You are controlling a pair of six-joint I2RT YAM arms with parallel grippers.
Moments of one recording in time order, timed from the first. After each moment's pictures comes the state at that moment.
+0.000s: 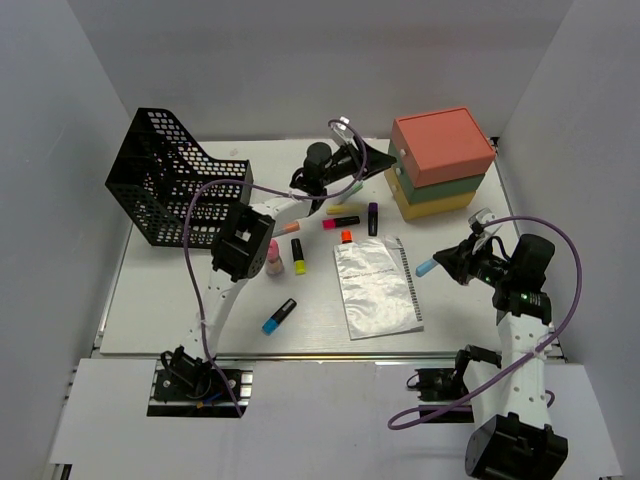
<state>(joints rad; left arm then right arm) -0.56 2.50 1.94 0.71 0.58 -1.17 -0.29 0.72 0.56 -0.37 -1.01 -0.35</state>
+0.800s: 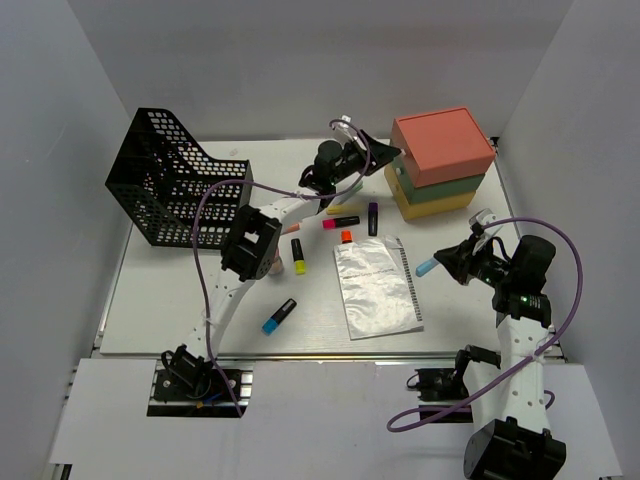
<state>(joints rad) -0.60 2.60 2.12 0.59 0.37 -1.16 -0.29 0.69 0.56 -0.35 -1.00 -0.35</state>
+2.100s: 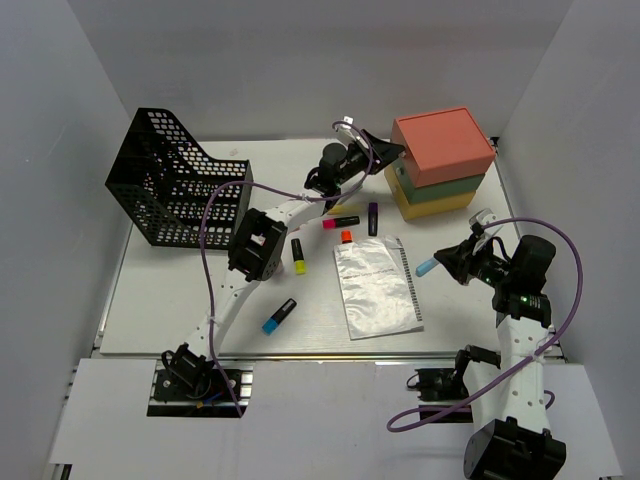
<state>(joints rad) -0.61 2.70 2.24 0.61 0.33 -1.24 -0.29 0.69 0.56 -0.35 -1.00 -0.35</state>
